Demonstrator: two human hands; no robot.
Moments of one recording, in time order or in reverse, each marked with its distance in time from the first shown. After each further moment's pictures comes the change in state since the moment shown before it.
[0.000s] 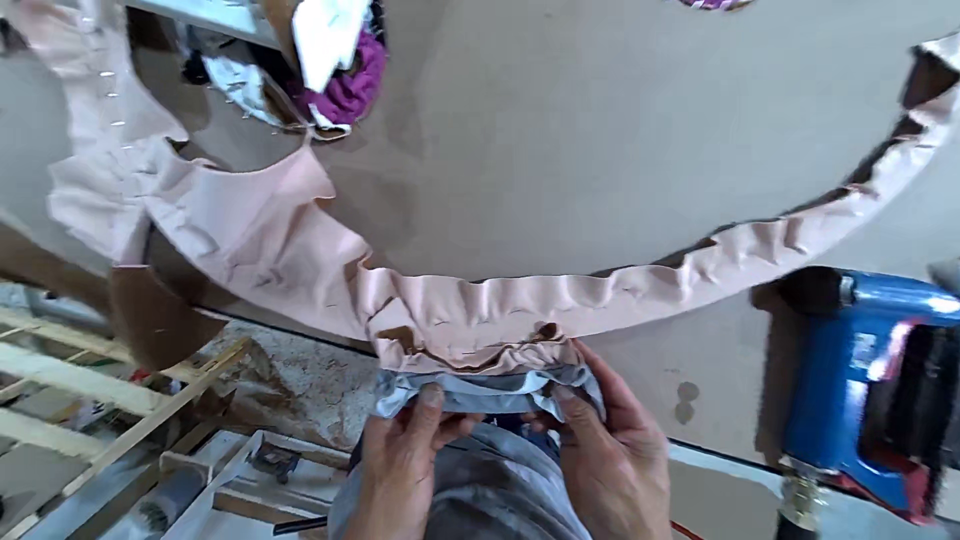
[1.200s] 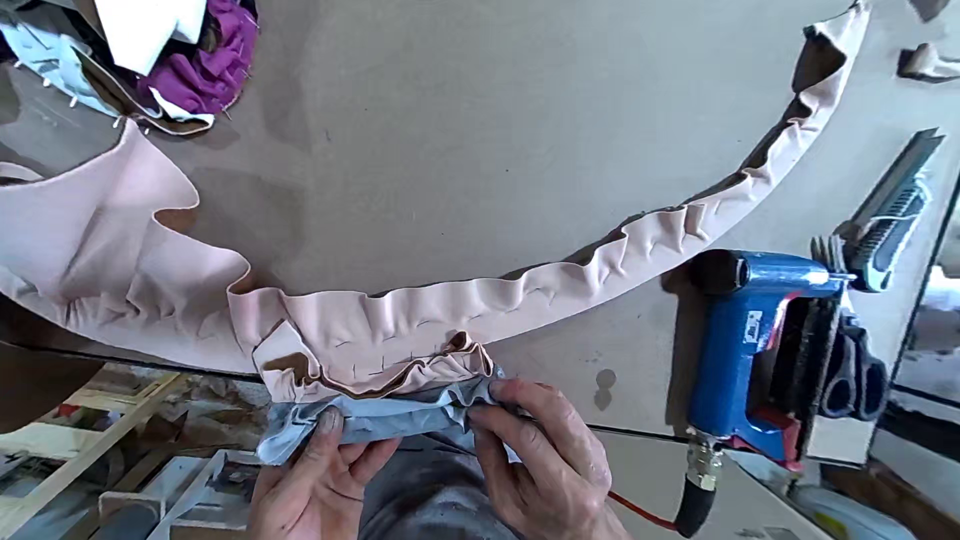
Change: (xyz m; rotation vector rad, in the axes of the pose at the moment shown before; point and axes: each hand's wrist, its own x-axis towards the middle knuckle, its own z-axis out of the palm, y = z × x) left_hand -0.007 0.014 0.019 -0.193 0.101 -0.139; right_hand 0.018 0.006 -0.048 -0.790 -0.212 -0.844
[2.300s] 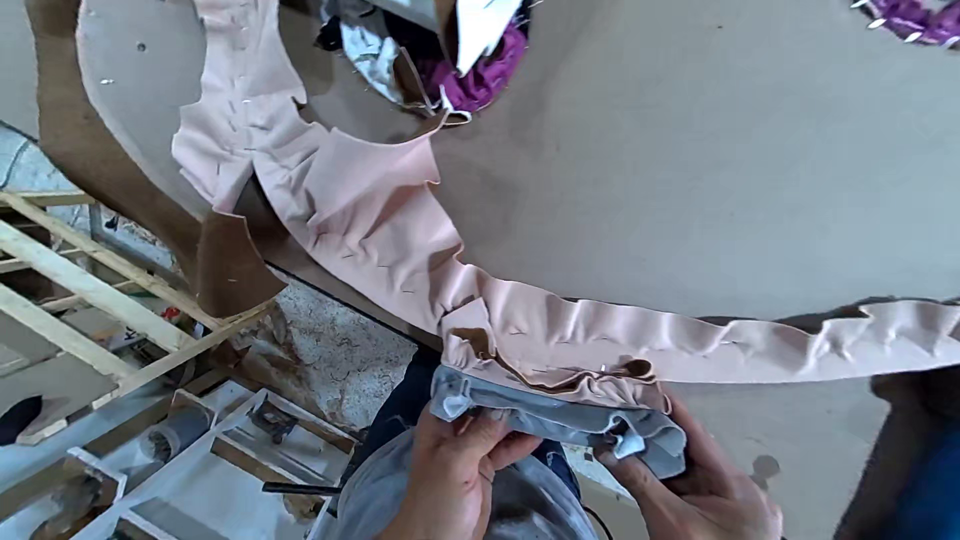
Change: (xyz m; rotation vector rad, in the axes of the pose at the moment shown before) left_hand 0.003 -0.006 -0.008 -0.130 -0.048 -0.006; right_hand 0.020 -0.024 -0.004 0.438 -0.183 0.602
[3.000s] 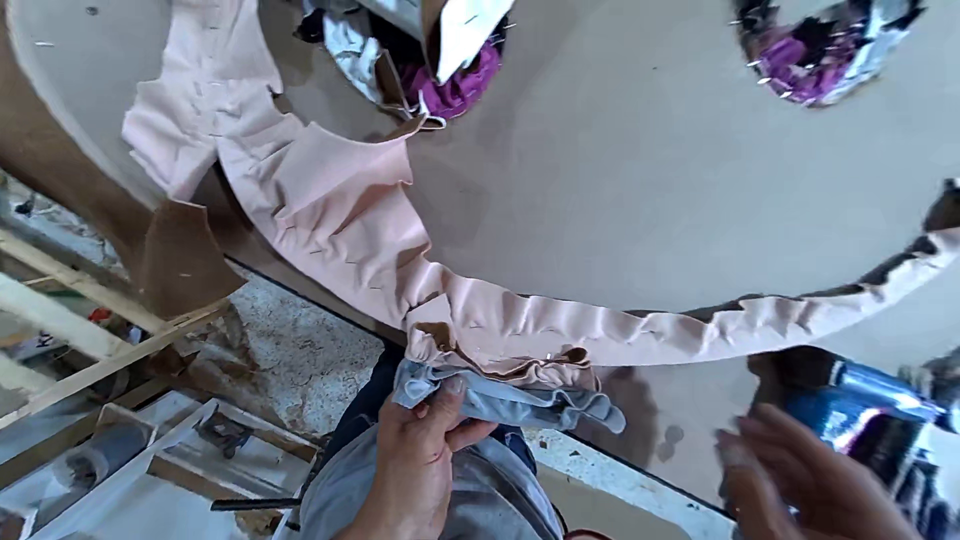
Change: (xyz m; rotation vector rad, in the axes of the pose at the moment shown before) left_hand 0.005 -0.004 0.017 0.096 0.120 0.016; right_hand -0.005 -0.016 -0.113 -0.566 0.149 -0.107
